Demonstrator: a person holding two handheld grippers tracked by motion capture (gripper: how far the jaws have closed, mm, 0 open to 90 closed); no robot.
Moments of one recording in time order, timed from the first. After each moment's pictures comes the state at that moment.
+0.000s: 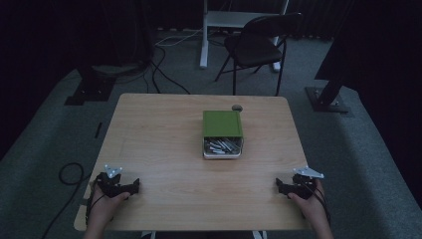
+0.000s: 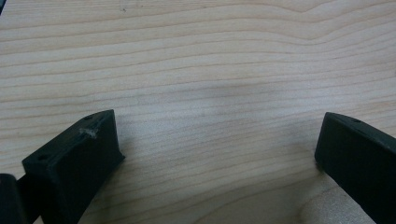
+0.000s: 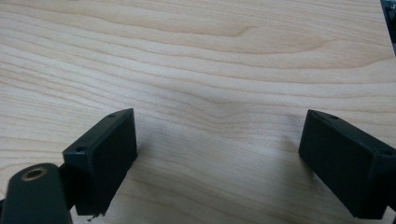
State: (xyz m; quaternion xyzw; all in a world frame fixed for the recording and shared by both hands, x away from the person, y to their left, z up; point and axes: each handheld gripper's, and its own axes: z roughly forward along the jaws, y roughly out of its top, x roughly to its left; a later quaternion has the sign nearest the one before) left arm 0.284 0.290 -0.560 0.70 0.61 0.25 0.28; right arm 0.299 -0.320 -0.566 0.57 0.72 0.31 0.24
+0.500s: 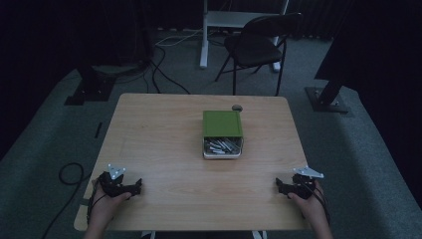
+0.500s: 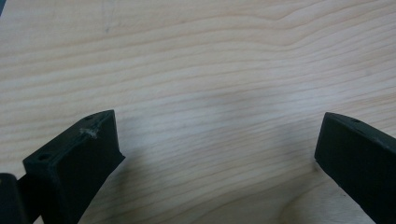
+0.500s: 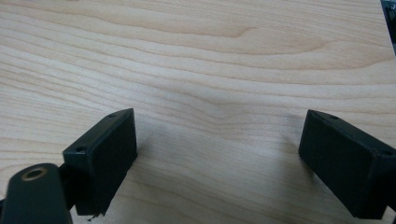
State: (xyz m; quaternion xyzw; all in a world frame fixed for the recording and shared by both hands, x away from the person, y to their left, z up) left arm 0.283 0.280 -0.555 0.72 0.57 0.26 0.29; right arm 0.299 -0.319 -0.566 0.57 0.72 0.31 0.24
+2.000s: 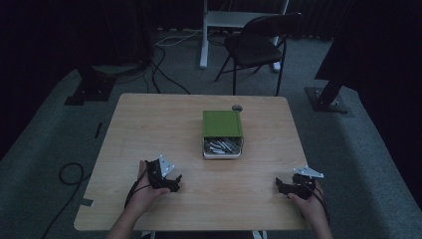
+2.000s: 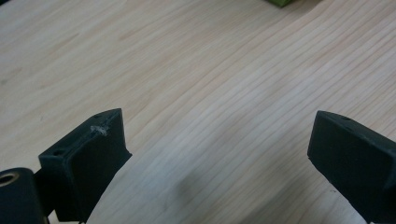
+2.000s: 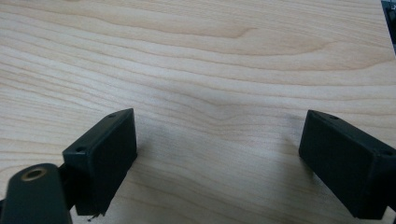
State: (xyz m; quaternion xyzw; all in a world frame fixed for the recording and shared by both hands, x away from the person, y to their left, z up) left arm 0.311 0.154 -0.540 0.83 0.38 0.29 0.29; right arm 0.300 -0.319 -0.566 0.57 0.72 0.32 0.24
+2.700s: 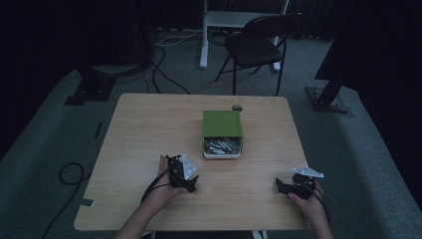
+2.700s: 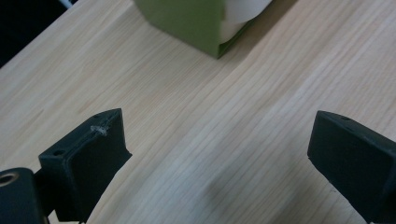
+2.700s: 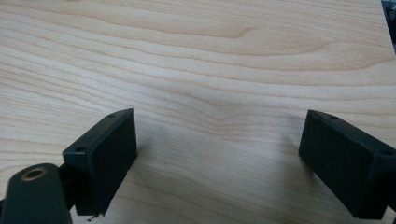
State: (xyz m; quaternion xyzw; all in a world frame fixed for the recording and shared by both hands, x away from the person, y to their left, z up) left arm 0.315 0.099 -0.534 0.86 0.28 0.32 0.28; right arm 0.300 -0.319 -0.566 0.57 0.72 0.32 0.24
